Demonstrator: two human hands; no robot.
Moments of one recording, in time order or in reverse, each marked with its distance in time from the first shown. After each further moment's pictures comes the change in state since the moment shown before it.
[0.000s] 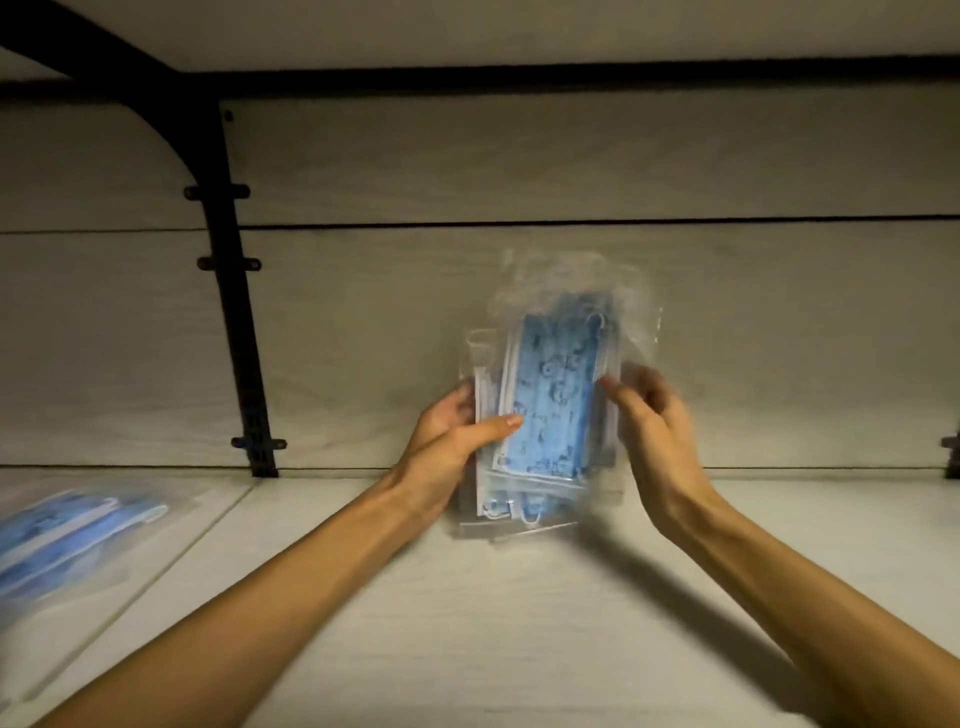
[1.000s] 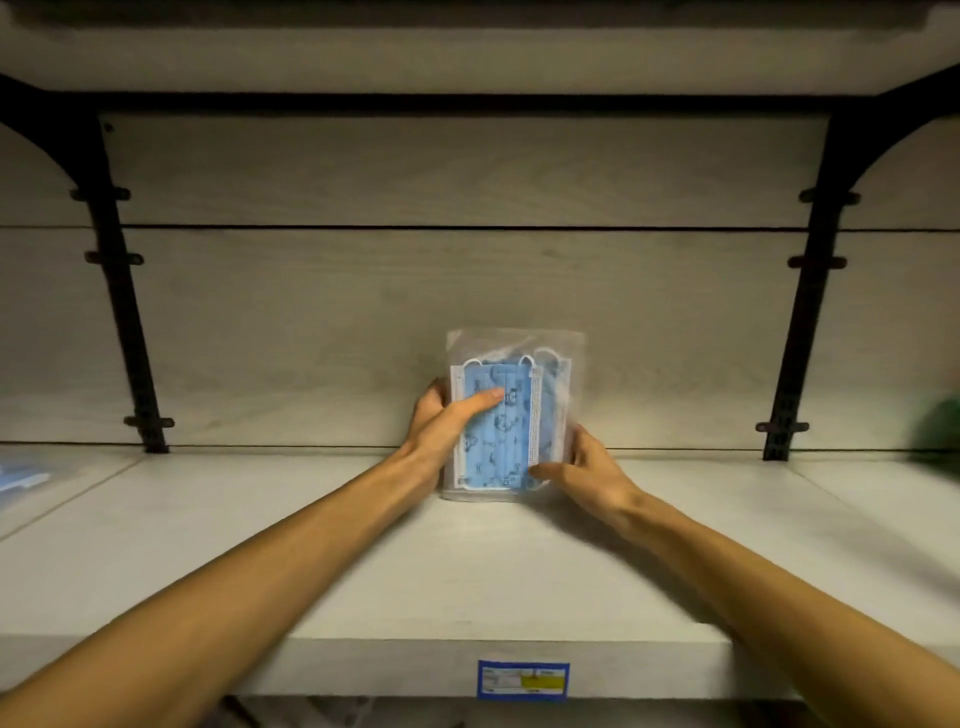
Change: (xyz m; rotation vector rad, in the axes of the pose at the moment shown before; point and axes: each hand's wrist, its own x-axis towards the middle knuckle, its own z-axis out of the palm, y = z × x) left_hand 0.019 -0.032 0.175 0.082 0.219 -0.041; right_hand 0.005 0.018 -0.166 -0.256 -0.430 0.233
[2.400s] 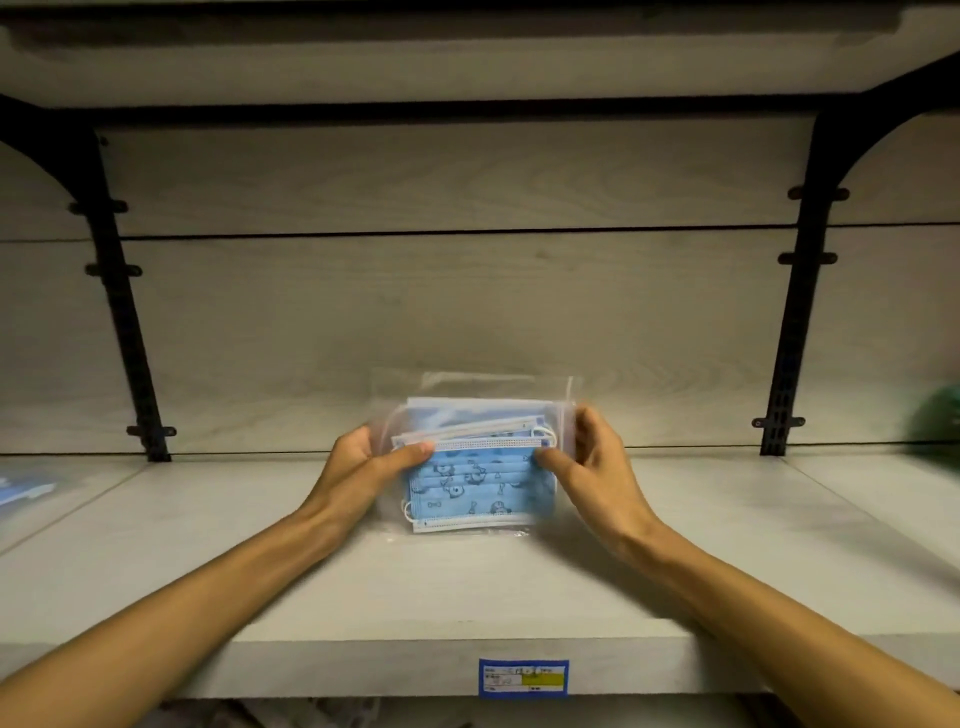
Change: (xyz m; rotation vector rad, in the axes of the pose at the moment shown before) left_hand -0.045 -0.005 -0.075 0.111 -0.009 -0.005; right_hand -0.029 -0.007 0.009 0.082 0.209 -0.275
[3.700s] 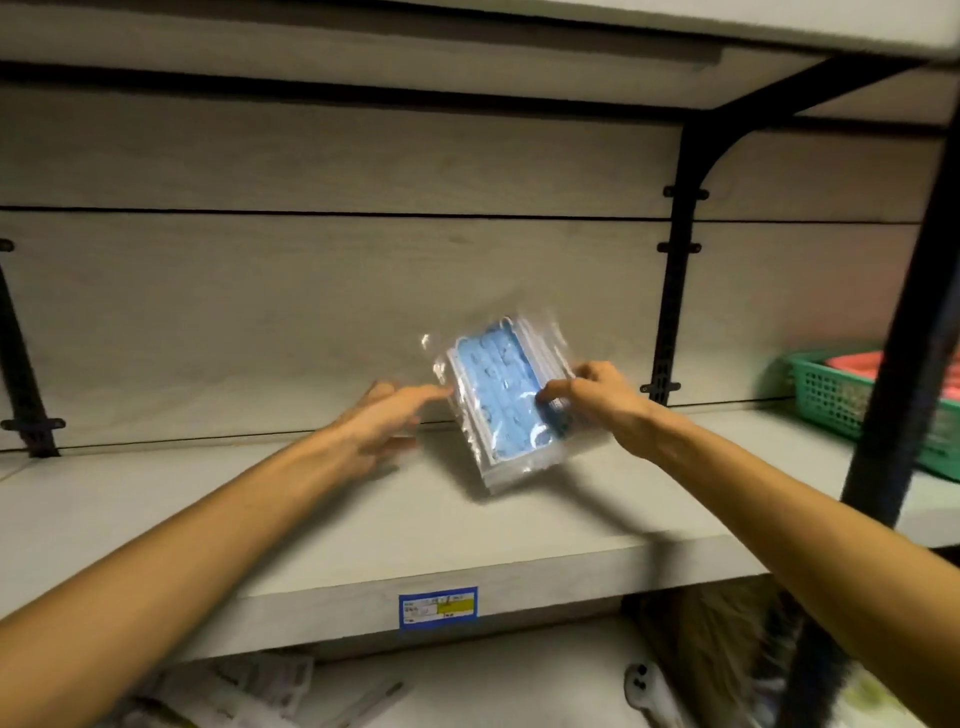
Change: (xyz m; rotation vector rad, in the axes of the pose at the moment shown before) left_hand 0.018 0.030 0.094 0.229 -0.106 -0.279; right_hand 0.009 -0.065 -0.094 -0.345 0.045 0.374
